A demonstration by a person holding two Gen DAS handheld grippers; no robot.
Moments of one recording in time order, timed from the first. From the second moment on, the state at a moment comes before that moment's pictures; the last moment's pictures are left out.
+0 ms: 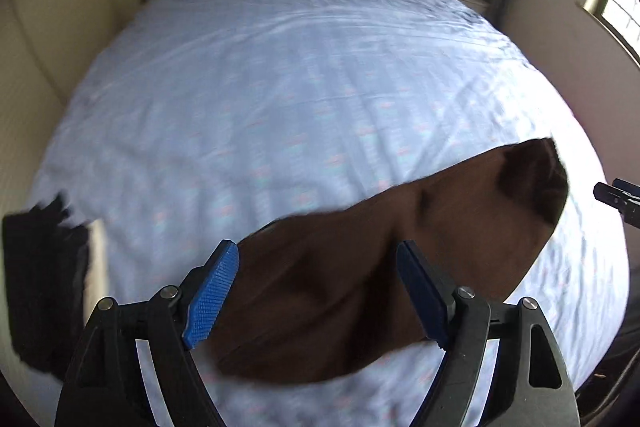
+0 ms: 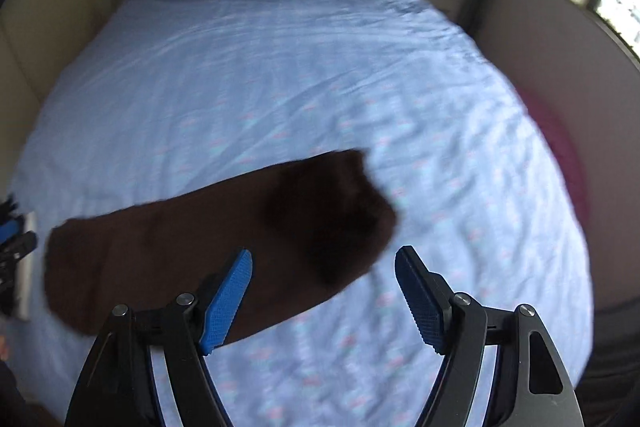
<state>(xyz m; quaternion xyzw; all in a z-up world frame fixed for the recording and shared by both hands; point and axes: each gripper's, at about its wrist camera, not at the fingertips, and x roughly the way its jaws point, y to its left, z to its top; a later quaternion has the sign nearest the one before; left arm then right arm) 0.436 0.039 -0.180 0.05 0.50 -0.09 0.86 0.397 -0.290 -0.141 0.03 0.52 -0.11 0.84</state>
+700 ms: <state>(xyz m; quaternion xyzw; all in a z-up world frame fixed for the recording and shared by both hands) 0.468 0.156 -0.316 -0.17 0.58 -0.12 0.79 0.382 -0.123 -0.227 0.02 0.62 -0.03 0.78</state>
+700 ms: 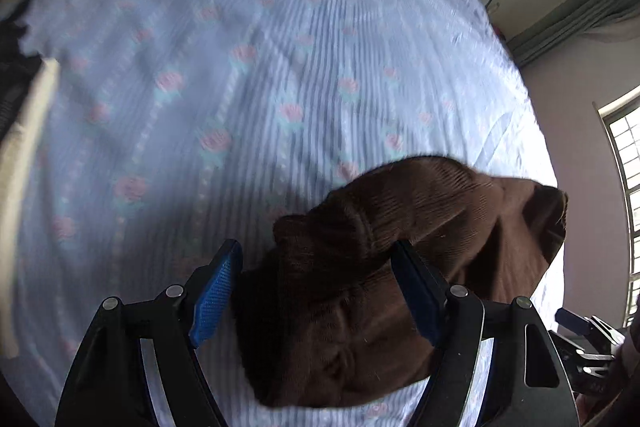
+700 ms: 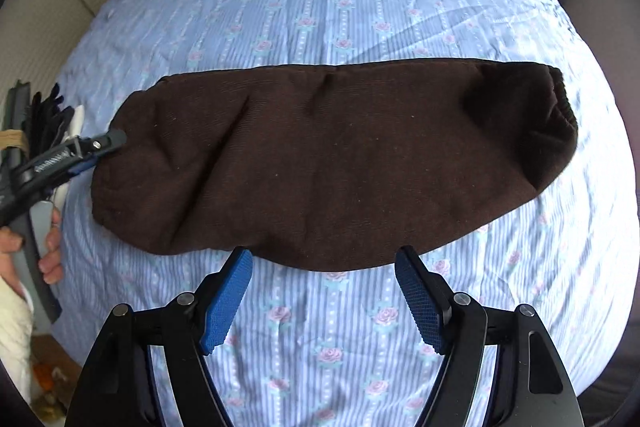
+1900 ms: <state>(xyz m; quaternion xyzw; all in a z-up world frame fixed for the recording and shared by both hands) 0.348 0.154 -0.245 -0.11 0.55 -0.05 0.82 0.330 -0.178 -0.236 0.05 0.63 -0.03 0.77</state>
